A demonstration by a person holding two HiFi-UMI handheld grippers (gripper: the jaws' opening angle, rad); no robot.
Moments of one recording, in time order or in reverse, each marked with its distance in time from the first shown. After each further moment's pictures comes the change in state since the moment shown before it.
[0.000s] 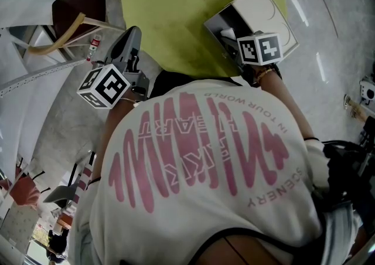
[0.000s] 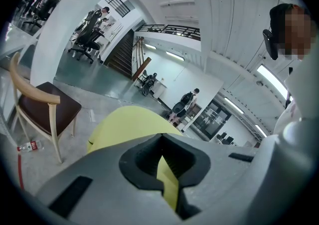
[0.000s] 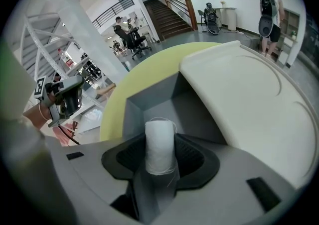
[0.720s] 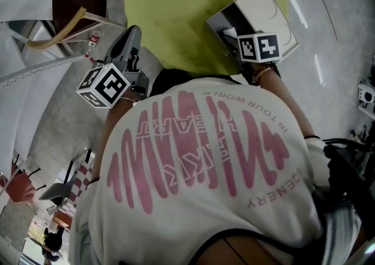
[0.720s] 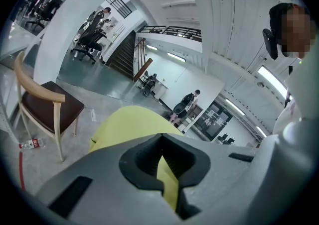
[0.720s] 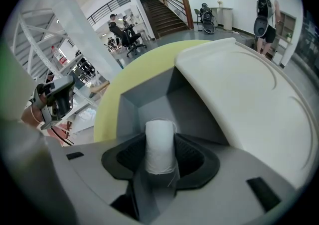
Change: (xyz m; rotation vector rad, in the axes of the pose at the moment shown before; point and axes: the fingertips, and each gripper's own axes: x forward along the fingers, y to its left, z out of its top) left arm -0.016 -0.001 -0.006 -0.012 -0.014 0.009; right arm -0.001 -0.005 -0.011 0.020 0.023 -0.065
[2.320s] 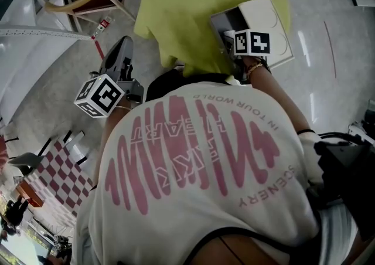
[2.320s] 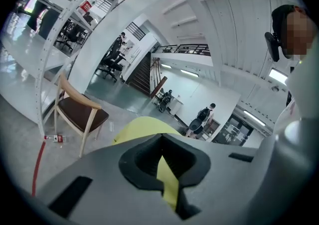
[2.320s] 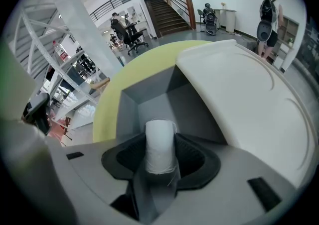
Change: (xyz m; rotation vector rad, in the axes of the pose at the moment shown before) left arm -0.110 -0.032 -0.030 -0.043 -0.215 0.211; right arm -0.005 -0.004 -0.008 -0.040 0.010 -0.019
